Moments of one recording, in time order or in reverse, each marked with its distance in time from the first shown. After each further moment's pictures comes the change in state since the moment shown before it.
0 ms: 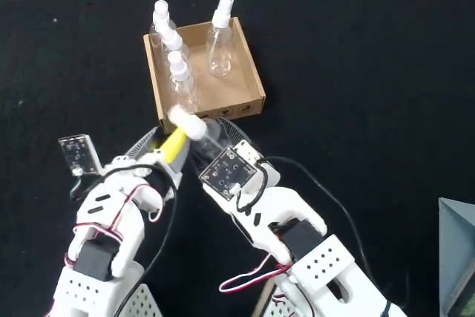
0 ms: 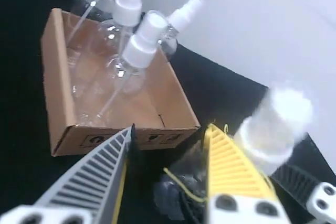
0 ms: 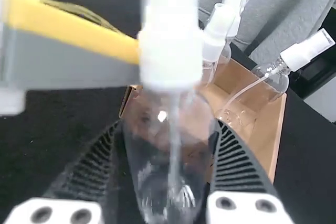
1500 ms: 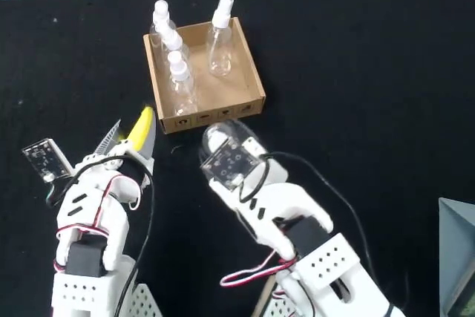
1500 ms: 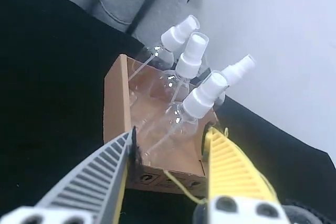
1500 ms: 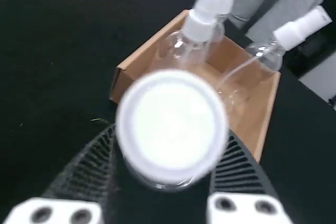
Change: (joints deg) left arm -13.7 0.0 -1.0 -0.1 0.9; right arm 4.4 0.0 -5.5 9.9 0.1
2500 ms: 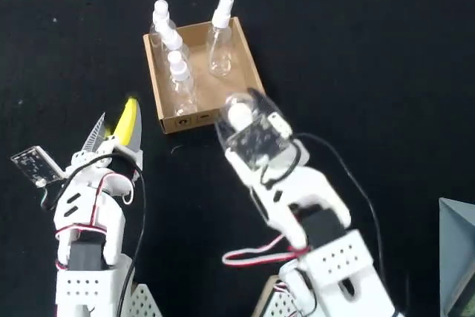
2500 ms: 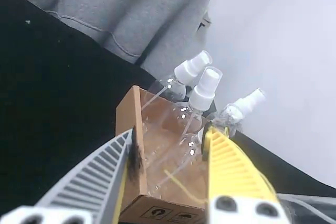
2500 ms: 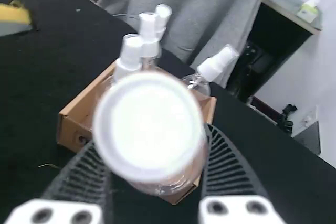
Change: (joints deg) left arm -5.2 0.0 5.5 -11.3 -0.1; right arm 7.4 4.0 -10.3 0.0 0.1
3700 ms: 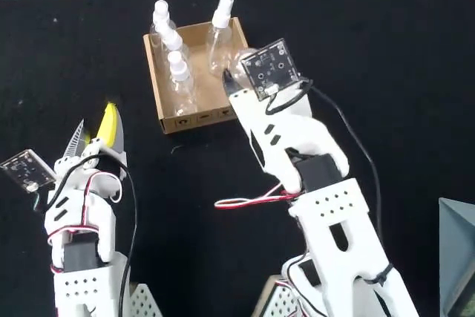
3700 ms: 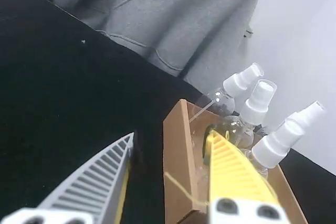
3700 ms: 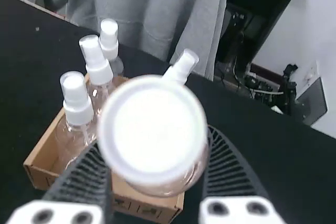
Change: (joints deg) left arm -7.7 0.1 1.8 1.9 -4.8; right arm 5.2 23.3 -22.6 0.0 -8.5
